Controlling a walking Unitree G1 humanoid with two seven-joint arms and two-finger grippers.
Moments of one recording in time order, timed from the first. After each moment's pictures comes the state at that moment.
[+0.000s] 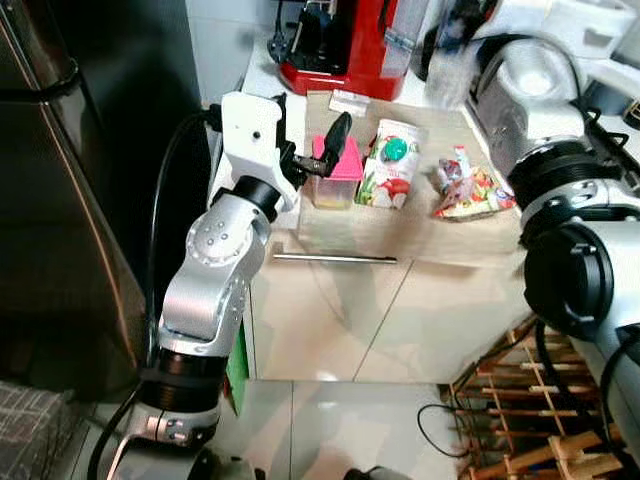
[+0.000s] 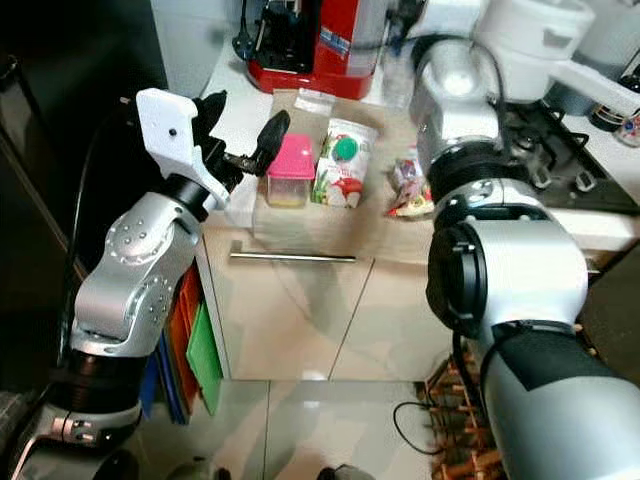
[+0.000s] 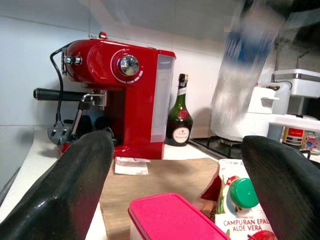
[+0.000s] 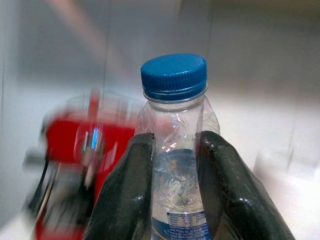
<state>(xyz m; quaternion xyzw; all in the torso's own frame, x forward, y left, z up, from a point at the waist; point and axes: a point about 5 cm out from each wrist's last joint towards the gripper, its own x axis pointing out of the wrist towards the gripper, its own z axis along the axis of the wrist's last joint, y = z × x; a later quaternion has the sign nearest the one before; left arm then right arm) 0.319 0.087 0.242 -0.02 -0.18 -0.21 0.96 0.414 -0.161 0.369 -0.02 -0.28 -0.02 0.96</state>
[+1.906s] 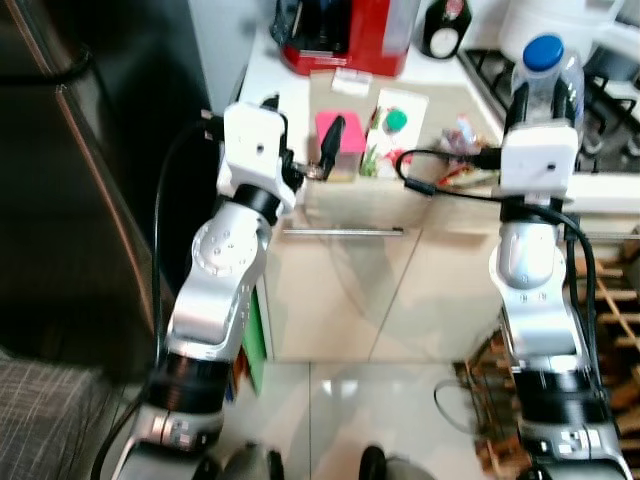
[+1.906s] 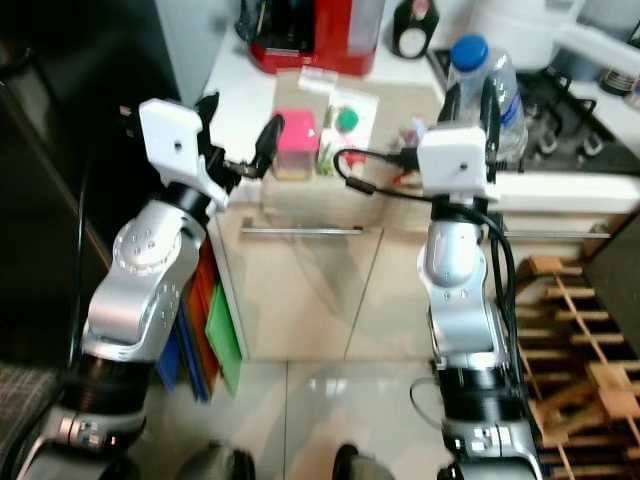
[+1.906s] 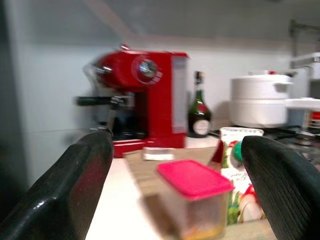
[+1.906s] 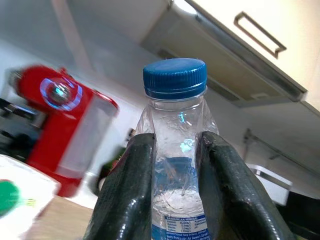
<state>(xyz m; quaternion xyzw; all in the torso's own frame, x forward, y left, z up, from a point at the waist) 0.320 0.093 0.236 0.01 -0.20 -0.18 0.96 0.310 -0.161 0.237 -0.22 -0.32 -0.13 0.91</state>
